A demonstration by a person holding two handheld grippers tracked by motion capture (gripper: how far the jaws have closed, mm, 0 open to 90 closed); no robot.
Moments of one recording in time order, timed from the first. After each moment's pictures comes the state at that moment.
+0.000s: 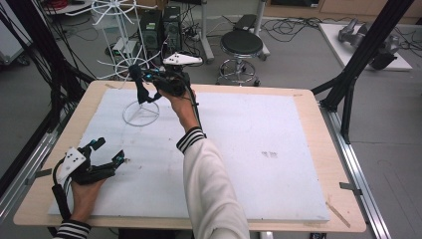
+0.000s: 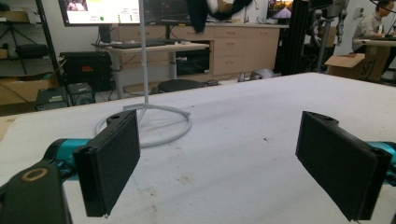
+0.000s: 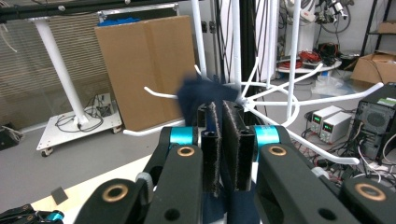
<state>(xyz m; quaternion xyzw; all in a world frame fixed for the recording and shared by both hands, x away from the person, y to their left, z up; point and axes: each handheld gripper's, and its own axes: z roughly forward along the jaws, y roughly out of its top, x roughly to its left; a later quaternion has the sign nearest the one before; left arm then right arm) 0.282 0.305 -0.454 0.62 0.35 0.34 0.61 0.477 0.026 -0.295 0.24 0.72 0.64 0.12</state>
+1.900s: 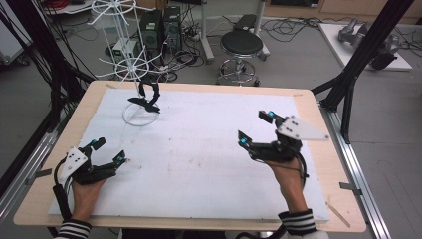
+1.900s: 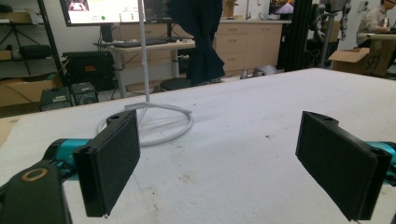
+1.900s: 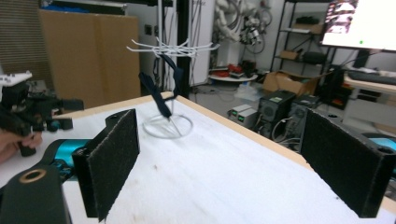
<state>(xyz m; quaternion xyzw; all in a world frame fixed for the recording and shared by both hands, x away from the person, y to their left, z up) 0.282 0.303 -0.453 0.62 0.35 0.35 0.60 0.284 -0.228 -0.311 0.26 0.69 0.61 0.27</state>
